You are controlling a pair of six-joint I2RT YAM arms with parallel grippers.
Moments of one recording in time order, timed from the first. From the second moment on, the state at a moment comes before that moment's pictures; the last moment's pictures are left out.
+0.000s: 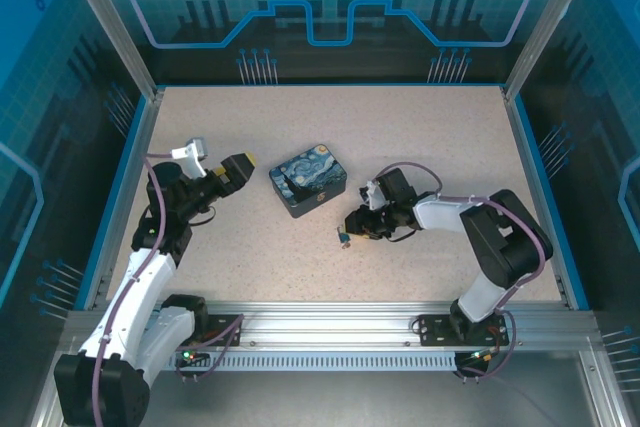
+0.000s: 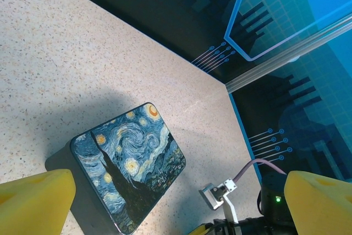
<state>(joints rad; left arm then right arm) -0.03 0.83 0.59 -0.03 0.49 -0.74 0.49 1.65 0.72 -0.13 -0.60 0.61</state>
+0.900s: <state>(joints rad) -0.01 0.83 0.59 -0.07 0.46 -0.74 0.42 0.89 0.66 -0.41 0.01 0.41</state>
